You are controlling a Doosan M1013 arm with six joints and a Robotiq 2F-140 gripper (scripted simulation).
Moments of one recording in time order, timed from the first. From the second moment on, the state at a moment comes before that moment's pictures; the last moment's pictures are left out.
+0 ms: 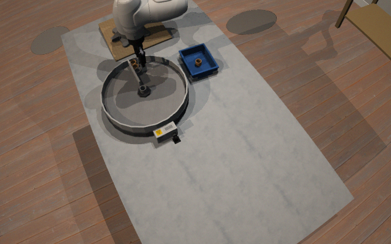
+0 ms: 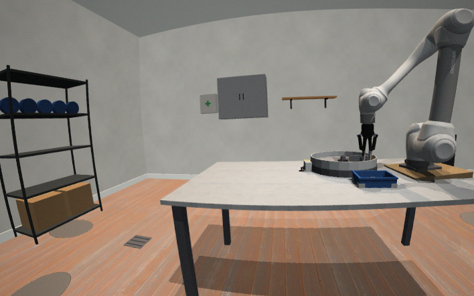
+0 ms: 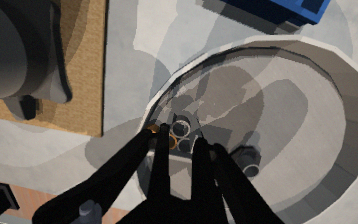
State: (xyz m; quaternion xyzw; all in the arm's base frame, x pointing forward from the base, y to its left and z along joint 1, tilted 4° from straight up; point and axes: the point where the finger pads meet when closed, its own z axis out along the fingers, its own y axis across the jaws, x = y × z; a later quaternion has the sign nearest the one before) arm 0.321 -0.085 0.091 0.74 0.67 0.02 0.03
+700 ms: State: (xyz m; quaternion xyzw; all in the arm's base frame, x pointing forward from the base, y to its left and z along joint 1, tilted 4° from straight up) arm 0.319 -0.084 0.134 0.74 0.67 0.02 0.03
